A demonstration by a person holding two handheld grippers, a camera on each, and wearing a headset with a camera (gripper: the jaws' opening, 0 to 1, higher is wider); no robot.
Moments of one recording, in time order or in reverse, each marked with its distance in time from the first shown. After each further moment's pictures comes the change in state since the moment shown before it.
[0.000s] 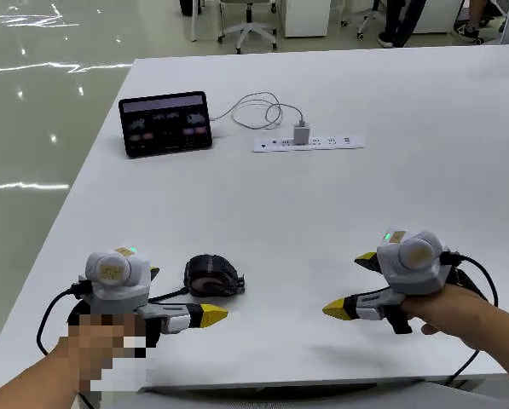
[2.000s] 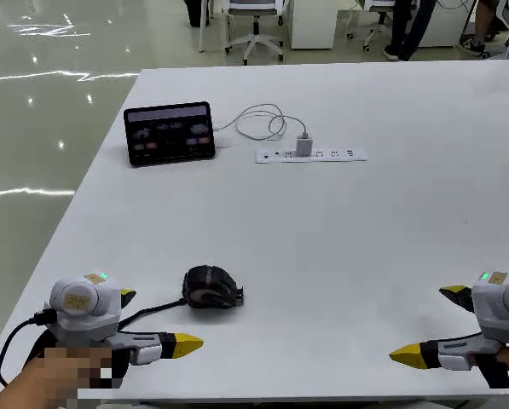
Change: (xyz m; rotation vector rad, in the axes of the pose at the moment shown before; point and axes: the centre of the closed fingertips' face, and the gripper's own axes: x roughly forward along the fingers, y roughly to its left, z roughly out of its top) left arm -0.028 0.010 -0.020 -0.023 0.023 0.017; right arm -0.072 -0.026 -0.061 0.099 -0.007 -0.059
